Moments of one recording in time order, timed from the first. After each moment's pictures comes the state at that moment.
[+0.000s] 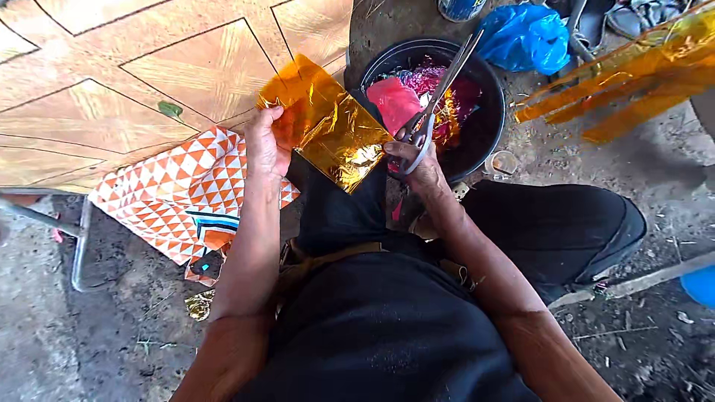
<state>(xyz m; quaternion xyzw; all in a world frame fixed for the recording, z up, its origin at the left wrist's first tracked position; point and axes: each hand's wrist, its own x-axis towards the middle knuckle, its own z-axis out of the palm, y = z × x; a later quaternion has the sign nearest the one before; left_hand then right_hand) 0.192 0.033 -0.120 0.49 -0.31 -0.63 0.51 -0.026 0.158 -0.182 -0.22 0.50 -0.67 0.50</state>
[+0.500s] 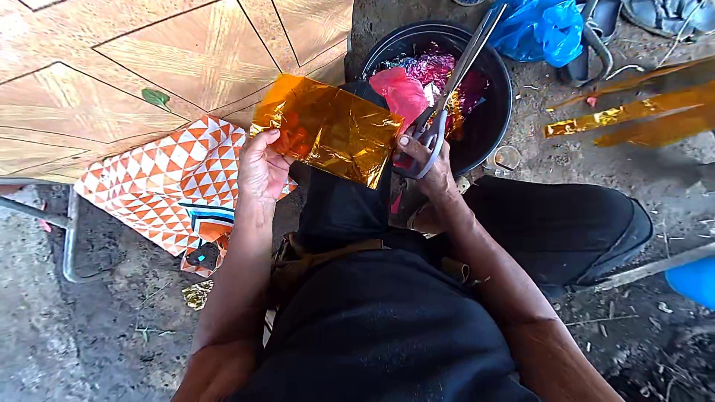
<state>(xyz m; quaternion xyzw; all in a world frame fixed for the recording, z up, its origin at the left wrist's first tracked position) 0.221 0.065 -0.136 0.46 -0.26 -0.69 0.50 -0.036 0.175 -0.183 -0.29 0.51 -0.65 0.48</state>
